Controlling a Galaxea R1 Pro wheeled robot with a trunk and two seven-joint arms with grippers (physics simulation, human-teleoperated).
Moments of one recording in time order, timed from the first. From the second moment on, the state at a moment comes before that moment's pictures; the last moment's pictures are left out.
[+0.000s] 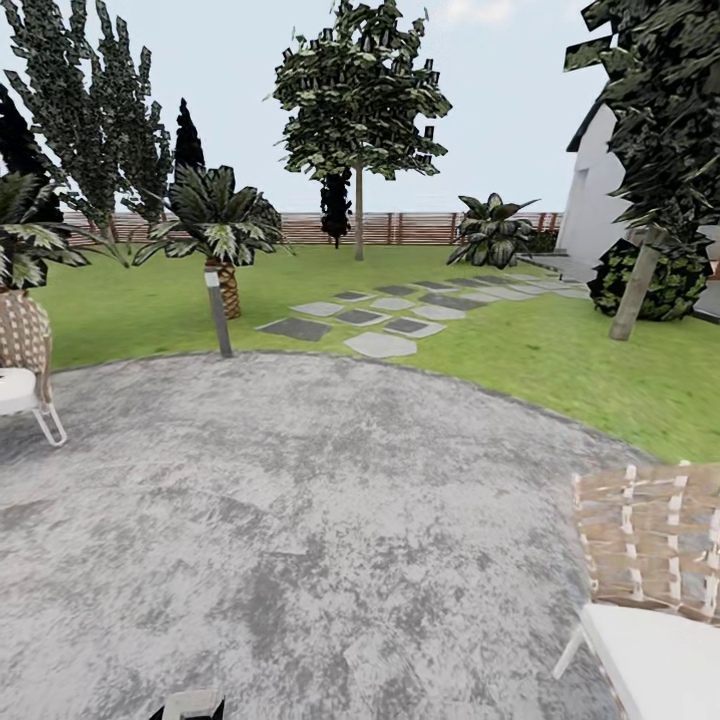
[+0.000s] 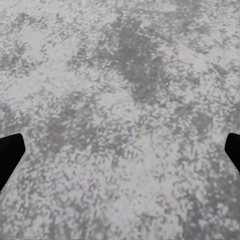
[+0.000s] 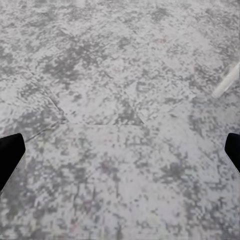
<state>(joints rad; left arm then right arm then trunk) -0.27 0.07 0.05 -0.29 0.03 -0.33 0.00 -0.06 -0.02 -0.10 -0.55 0.00 -0.33 0.01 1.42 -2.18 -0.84</state>
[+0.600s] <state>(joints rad) -0.27 0.08 0.05 -0.29 0.03 -0.33 0.00 -0.06 -0.02 -0.10 -0.55 0.00 -0.33 0.00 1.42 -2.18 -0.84</state>
